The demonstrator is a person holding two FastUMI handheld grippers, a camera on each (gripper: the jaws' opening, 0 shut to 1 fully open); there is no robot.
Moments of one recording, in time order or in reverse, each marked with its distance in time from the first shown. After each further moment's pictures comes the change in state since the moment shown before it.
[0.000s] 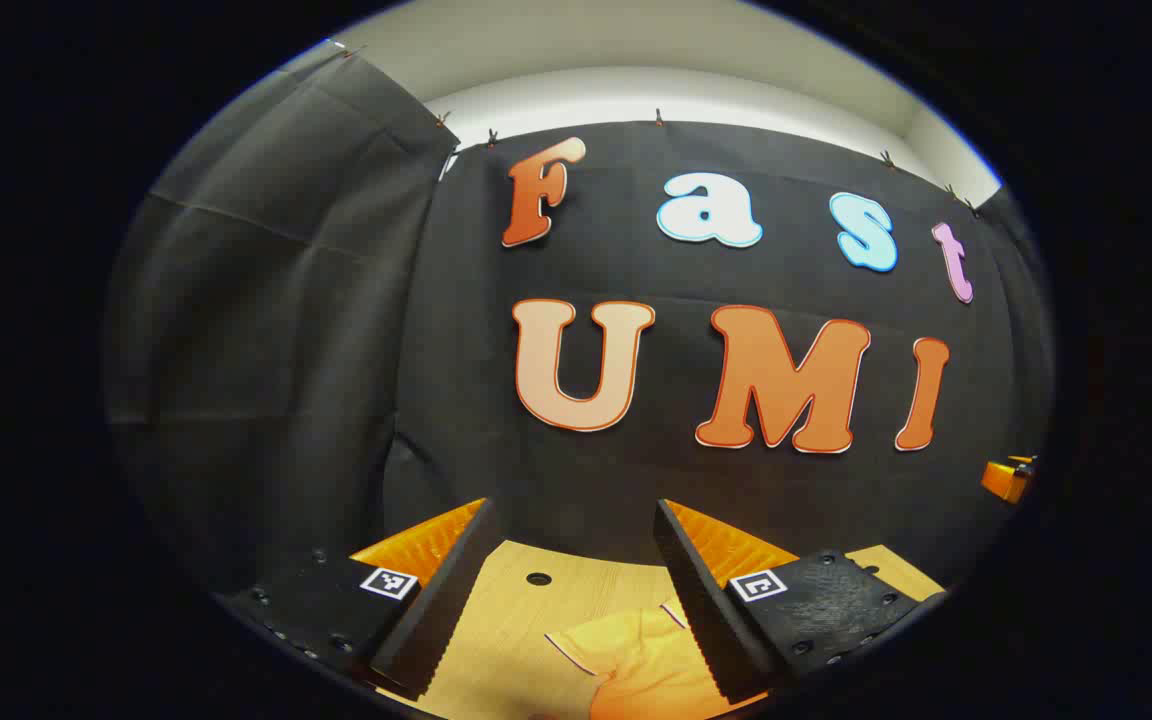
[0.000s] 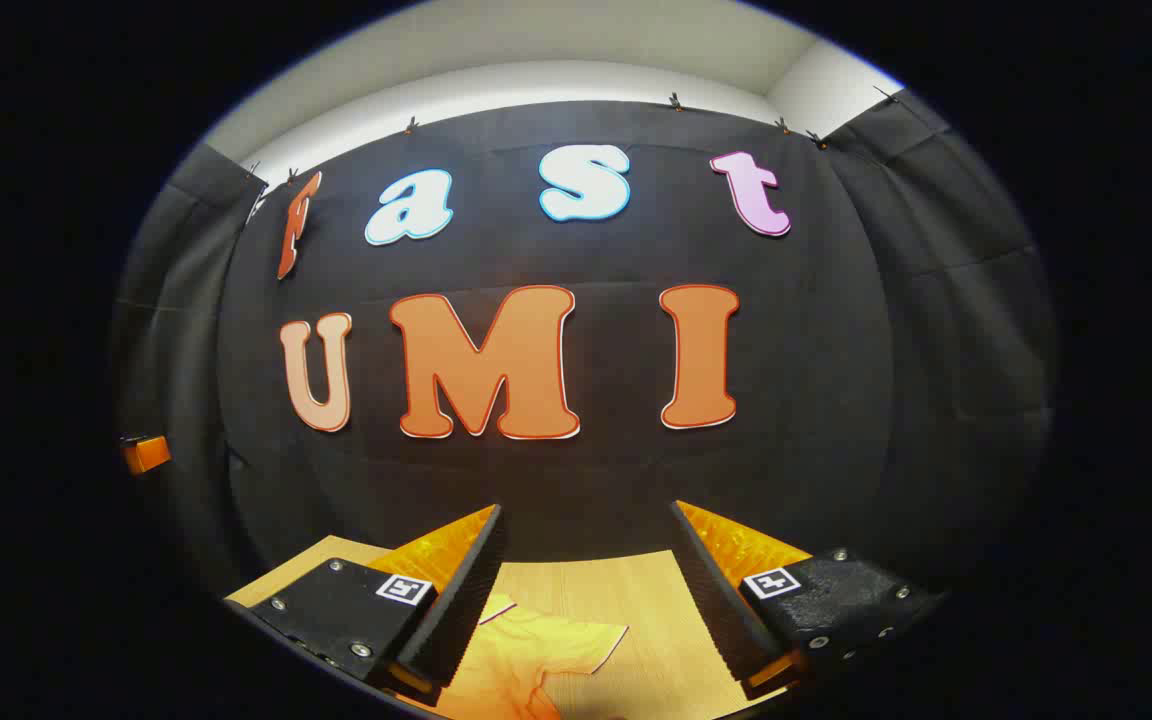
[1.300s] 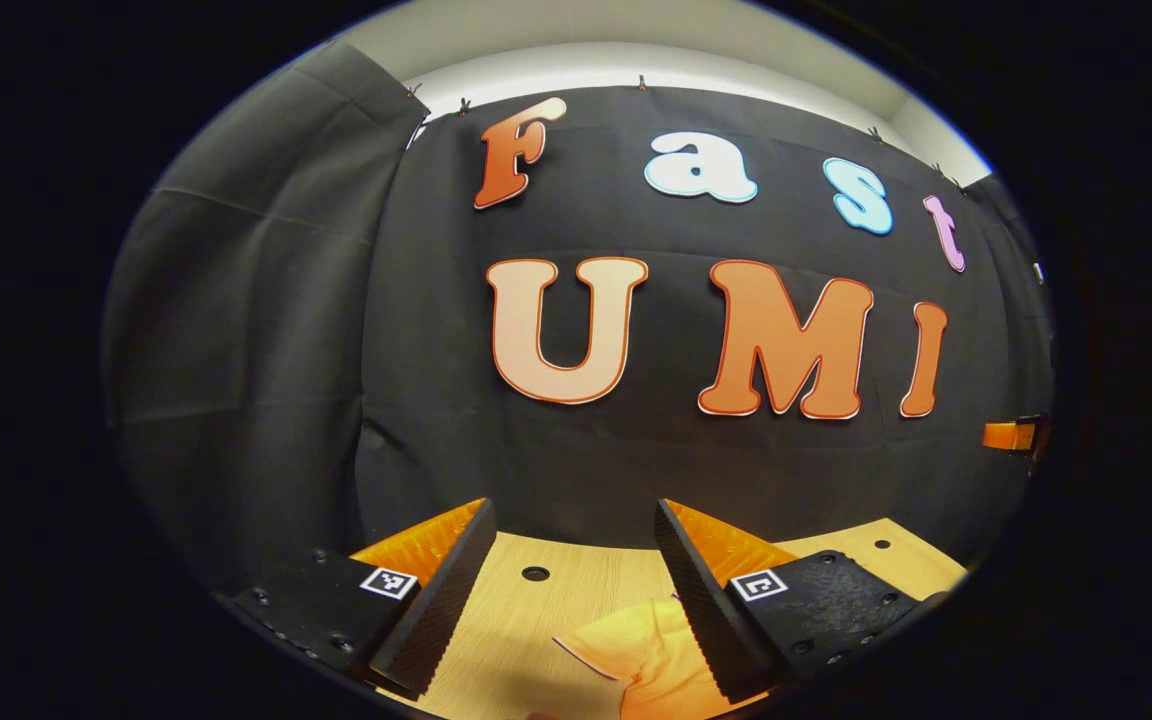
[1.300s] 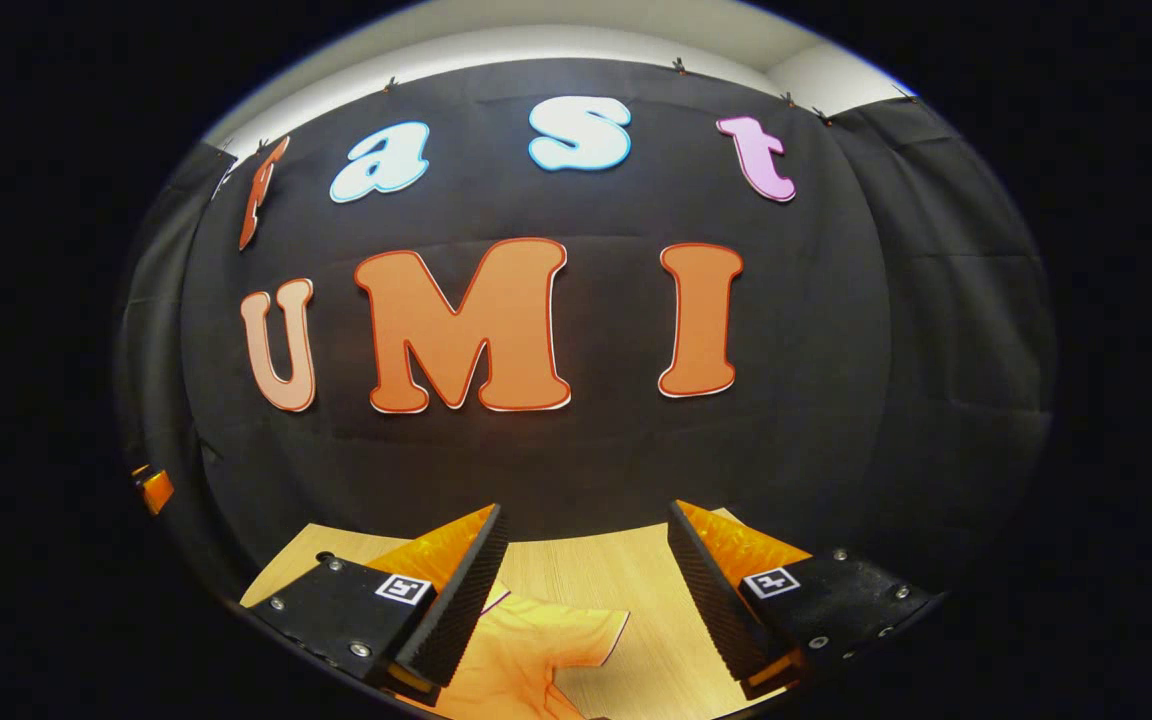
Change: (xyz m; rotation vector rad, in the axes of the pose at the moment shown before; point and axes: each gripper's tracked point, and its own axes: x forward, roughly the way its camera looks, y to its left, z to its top) left arm 0.061 0.019 -0.038 0.019 0.075 -0.055; right arm 0.066 0.021 -0.011 0.006 0.161 -0.053
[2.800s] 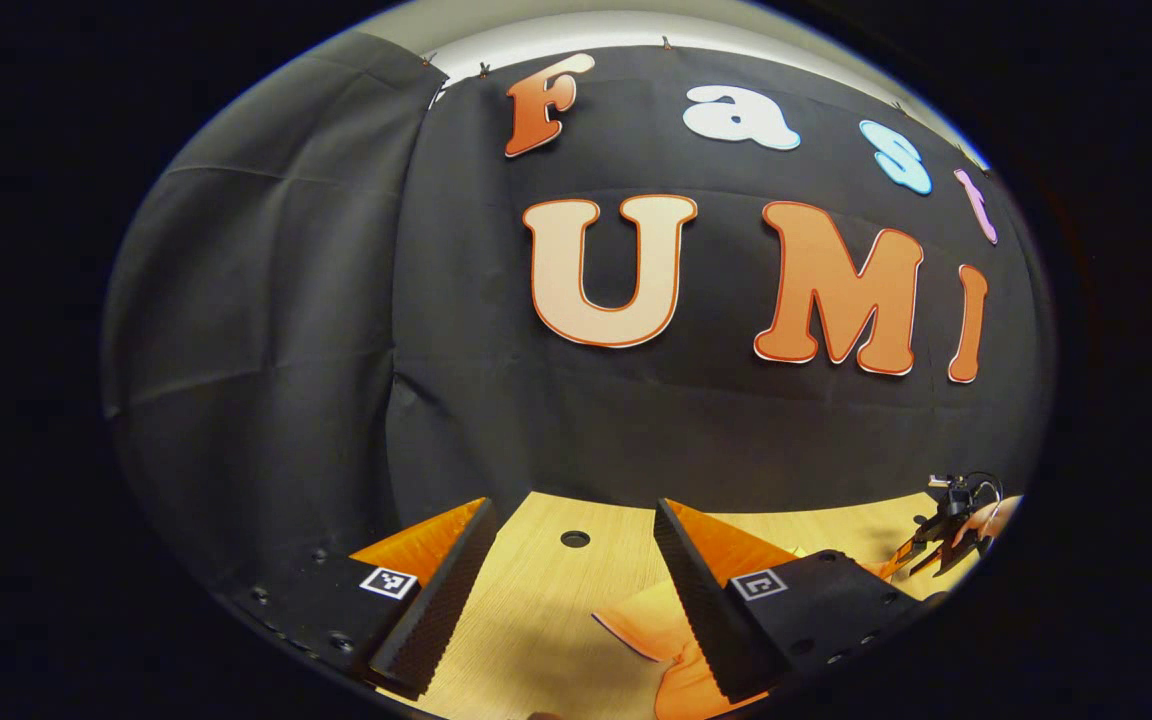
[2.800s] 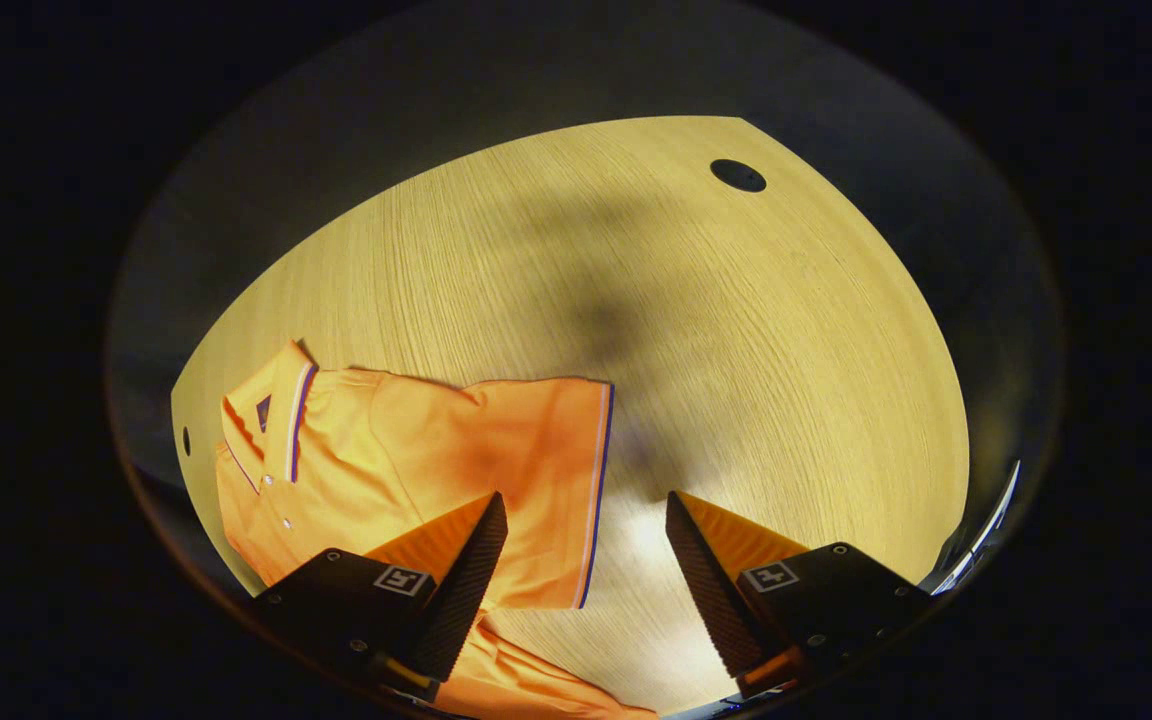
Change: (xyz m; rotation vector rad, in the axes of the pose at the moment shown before) left arm 0.030 0.040 -0.052 0.019 0.136 0.106; right arm 0.136 -0.045 -0.376 0.125 1.215 -0.199
